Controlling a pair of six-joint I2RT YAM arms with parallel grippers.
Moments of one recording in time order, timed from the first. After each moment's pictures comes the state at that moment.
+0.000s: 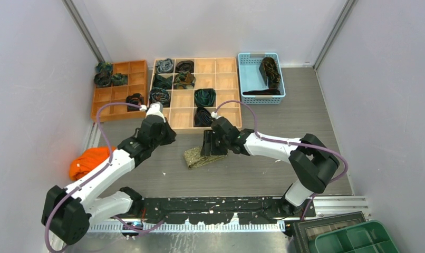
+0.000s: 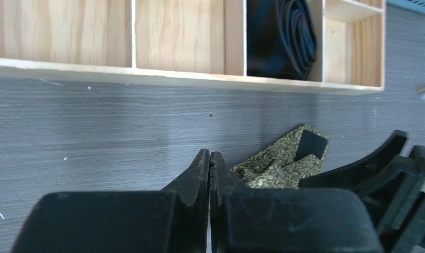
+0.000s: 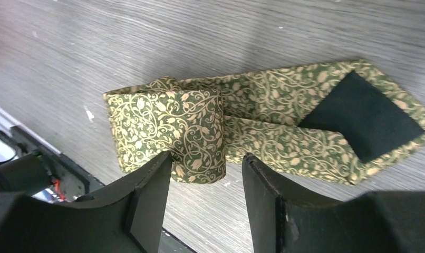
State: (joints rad) left arm -0.54 1.01 0.69 -0.28 -0.20 -0.61; right arm 0.85 1.59 0.91 -0.15 -0.12 0.74
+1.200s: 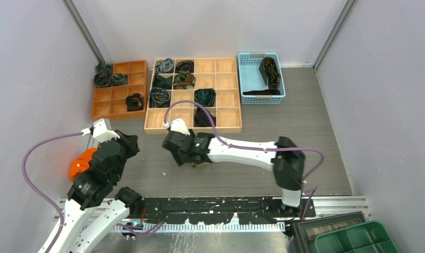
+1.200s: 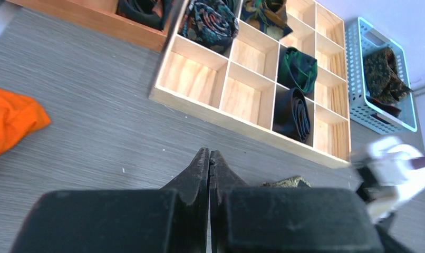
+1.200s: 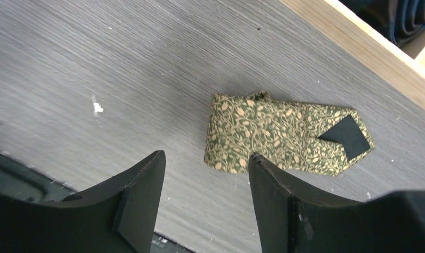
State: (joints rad) left arm -0.54 0.42 0.77 -0.73 -0.55 -0.68; right arm 1.23 1.80 1.50 -0.67 0.42 0.54
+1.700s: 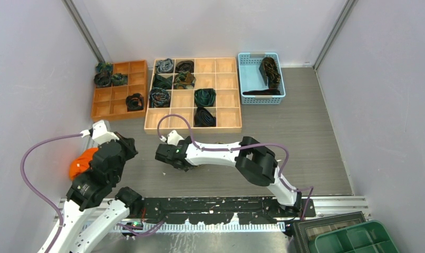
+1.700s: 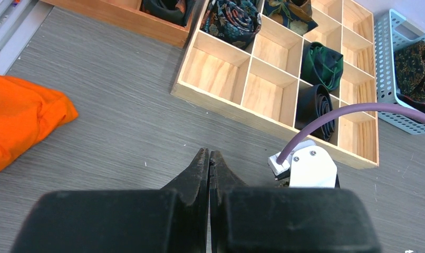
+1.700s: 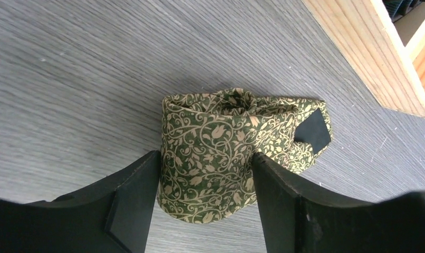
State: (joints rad) left arm -0.54 0.41 0.79 -0.81 -0.61 -0.66; right arm 1.26 2.15 1.68 -0.90 0.63 0.48
